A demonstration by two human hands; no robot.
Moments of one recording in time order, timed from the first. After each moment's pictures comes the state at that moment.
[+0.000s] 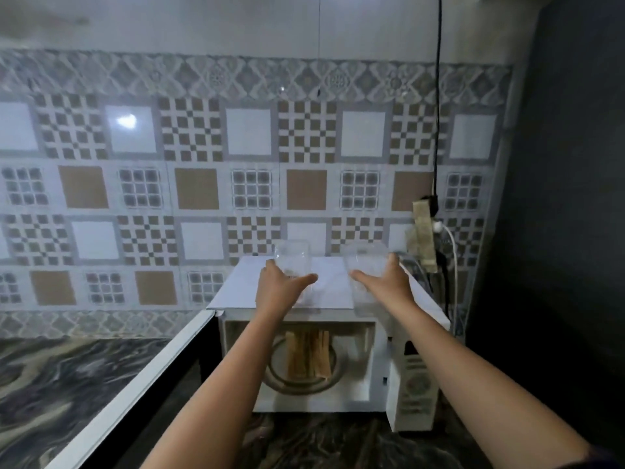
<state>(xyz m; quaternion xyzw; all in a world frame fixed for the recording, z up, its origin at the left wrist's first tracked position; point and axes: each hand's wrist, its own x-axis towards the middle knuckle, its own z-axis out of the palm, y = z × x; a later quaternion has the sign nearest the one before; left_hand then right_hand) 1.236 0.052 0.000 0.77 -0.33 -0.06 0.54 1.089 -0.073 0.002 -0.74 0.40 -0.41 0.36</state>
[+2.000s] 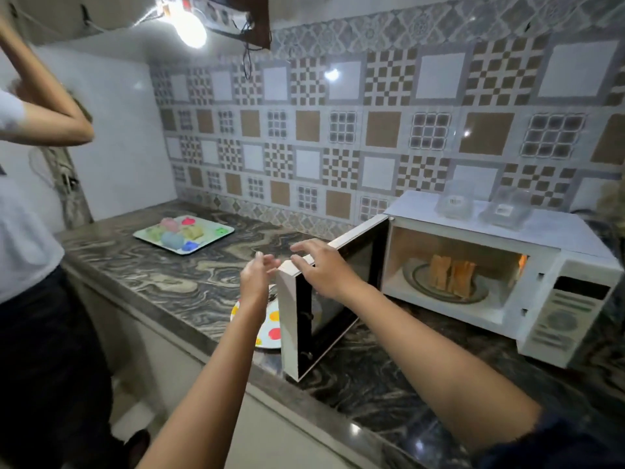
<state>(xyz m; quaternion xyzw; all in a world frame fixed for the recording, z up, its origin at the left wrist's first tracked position) 1.188 0.431 -0.080 0.64 -0.01 0.03 0.77 1.131 0.314 -0.042 -0.93 -0.07 -0.19 0.31</state>
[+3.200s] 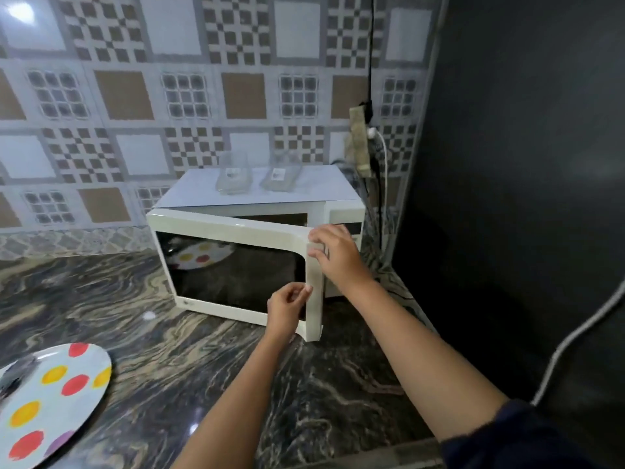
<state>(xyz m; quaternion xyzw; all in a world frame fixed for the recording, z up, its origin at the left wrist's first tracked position) 1.061 0.100 -0.184 0.66 -0.38 -0.22 0.61 0.965 0.026 -0.086 -0.87 0.25 -0.39 0.16</state>
